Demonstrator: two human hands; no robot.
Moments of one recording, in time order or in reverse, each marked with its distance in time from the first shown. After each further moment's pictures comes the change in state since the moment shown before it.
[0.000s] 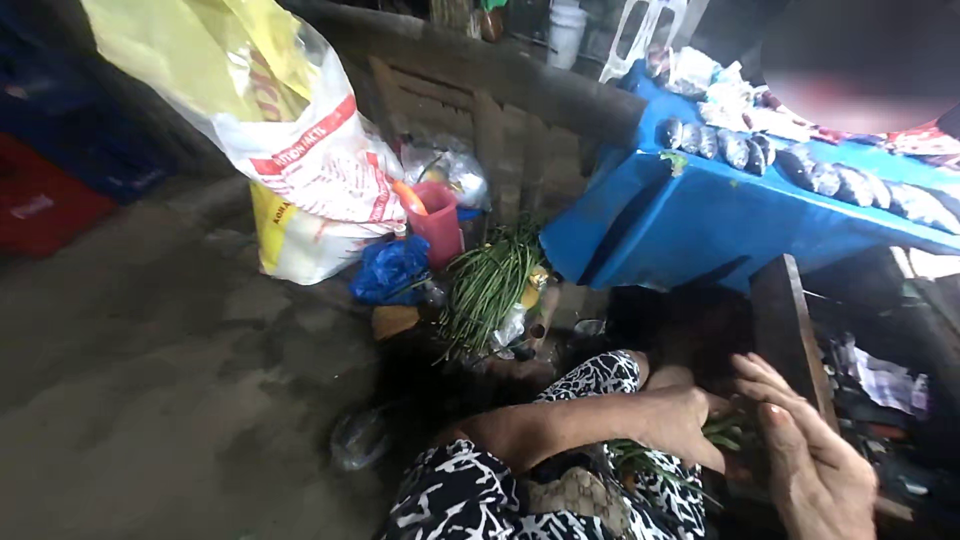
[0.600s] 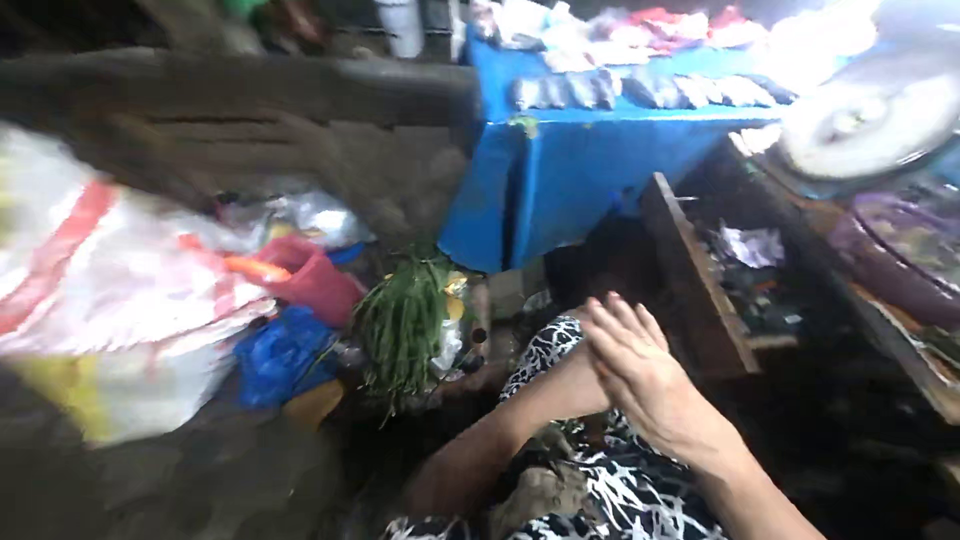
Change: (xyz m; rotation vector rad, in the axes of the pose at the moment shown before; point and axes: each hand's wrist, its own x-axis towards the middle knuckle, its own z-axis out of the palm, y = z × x) left_hand -0.011 -0.007 0.004 0.244 0.095 0.008; right_hand -0.008 -0.009 0.024 -0.350 -0.175 -0.025
